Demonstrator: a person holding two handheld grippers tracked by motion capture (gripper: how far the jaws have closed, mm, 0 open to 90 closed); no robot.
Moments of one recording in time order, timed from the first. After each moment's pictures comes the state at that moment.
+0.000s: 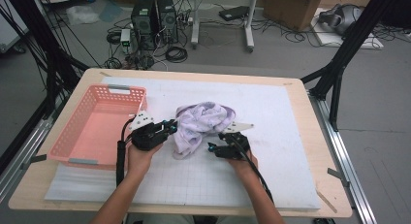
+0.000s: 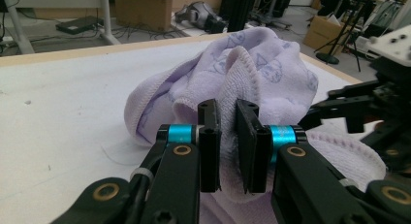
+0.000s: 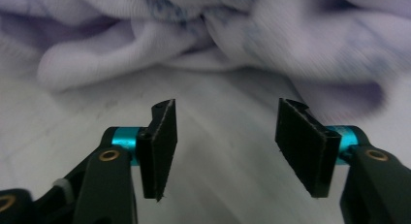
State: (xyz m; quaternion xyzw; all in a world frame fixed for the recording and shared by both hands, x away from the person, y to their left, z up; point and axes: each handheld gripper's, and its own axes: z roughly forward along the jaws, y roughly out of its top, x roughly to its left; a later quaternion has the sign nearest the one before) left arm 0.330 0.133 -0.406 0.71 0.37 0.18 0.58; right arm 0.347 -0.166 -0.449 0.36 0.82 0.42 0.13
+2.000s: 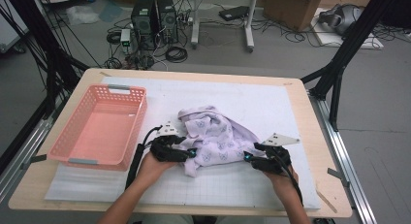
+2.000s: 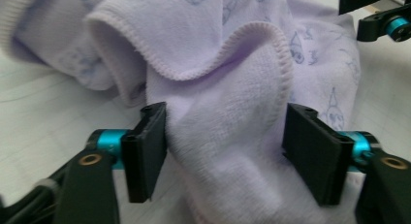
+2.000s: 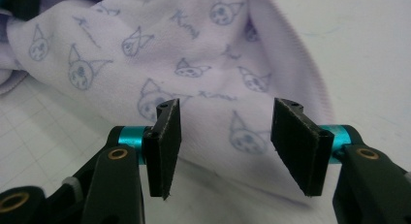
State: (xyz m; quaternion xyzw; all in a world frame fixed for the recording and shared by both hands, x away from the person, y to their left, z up) left arm 0.327 0.082 -0.436 0.81 0.35 0.08 0.47; right arm 0.292 -0.268 -0.428 0.39 0.81 0.41 0.17
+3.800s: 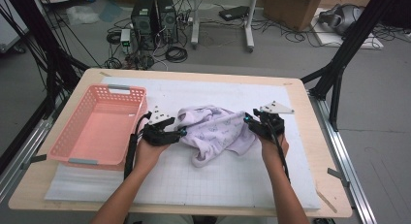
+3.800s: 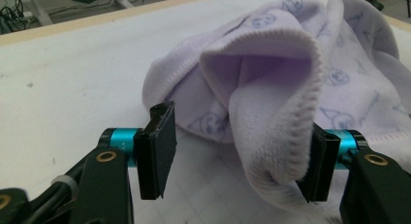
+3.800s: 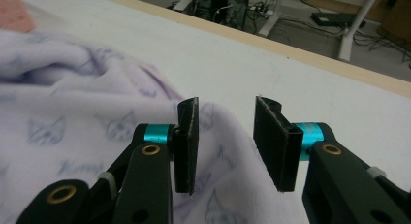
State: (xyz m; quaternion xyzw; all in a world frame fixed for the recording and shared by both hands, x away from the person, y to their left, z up) left arm 0.348 0.111 -0.416 0.76 0.38 0.20 0.49; right arm 0.360 -0.252 -0.385 0.43 0.74 0.42 0.30
